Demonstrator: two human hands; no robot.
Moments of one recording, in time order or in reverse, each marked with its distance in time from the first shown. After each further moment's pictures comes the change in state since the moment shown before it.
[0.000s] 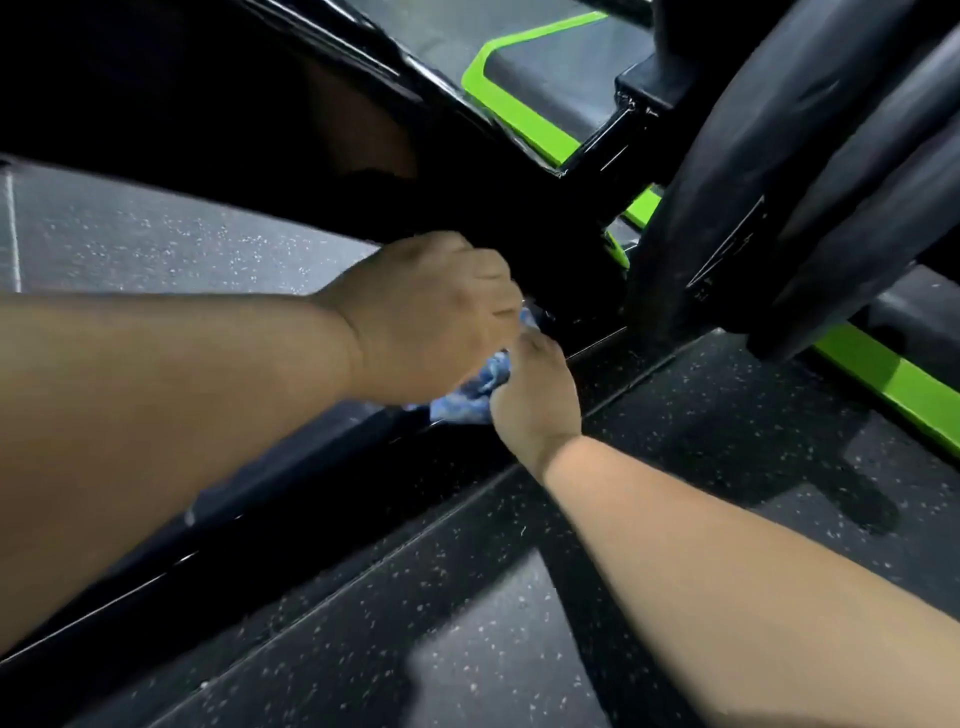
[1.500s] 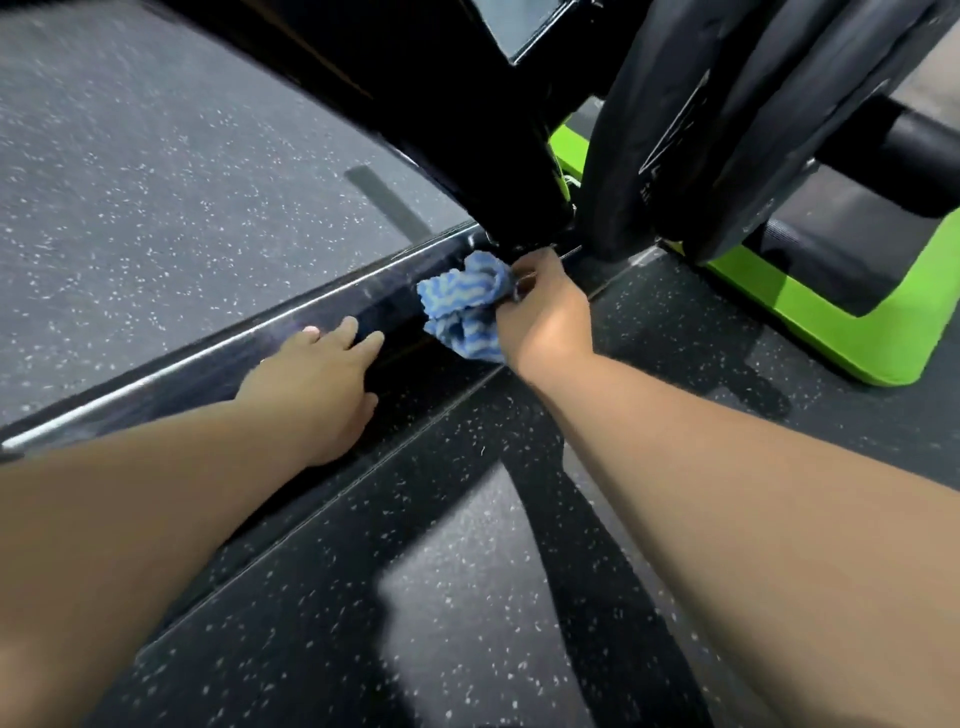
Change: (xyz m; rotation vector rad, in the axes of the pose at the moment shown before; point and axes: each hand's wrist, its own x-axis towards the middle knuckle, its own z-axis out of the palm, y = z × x) left_hand -0.075 0.096 0.070 -0.581 -0.684 -0.781; right_hand -0.031 0.011 -0.029 0.141 0.119 0.311
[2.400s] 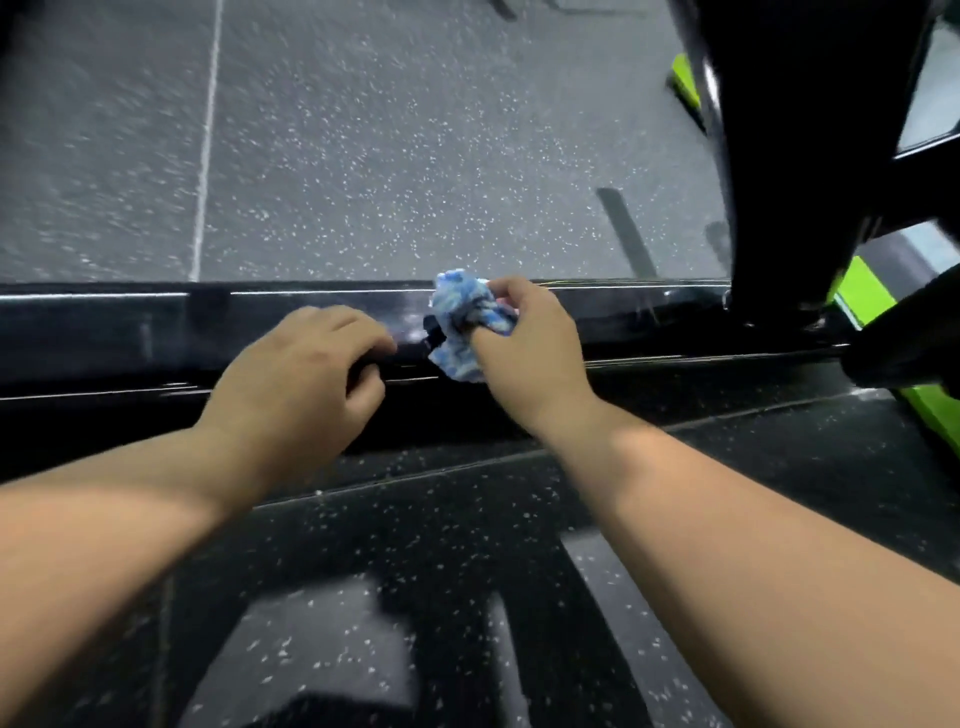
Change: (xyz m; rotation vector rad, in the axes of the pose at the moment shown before) left_hand -0.140 -0.093 0.049 -0.425 0.658 -0.273; right_hand -0.087 -0.091 0.111 0.044 -0.477 -0.468
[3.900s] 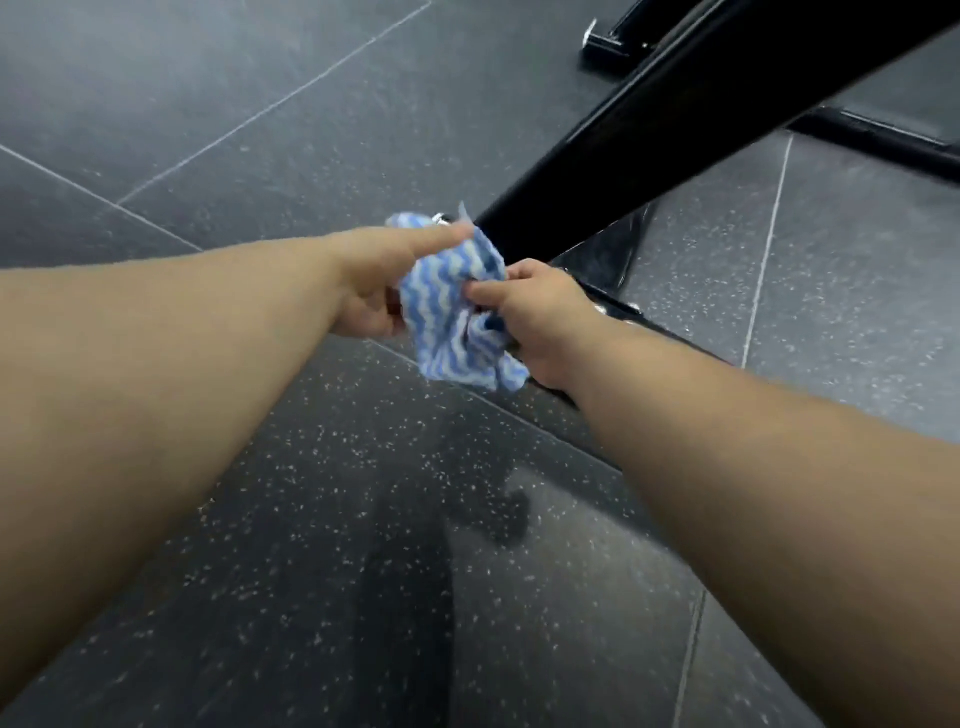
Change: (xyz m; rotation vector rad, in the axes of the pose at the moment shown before) left_hand -0.281 -0.284 -0.359 -1.222 0.125 -1.208; right_hand -0.226 -0.437 0.302 0.434 -0.877 0.113
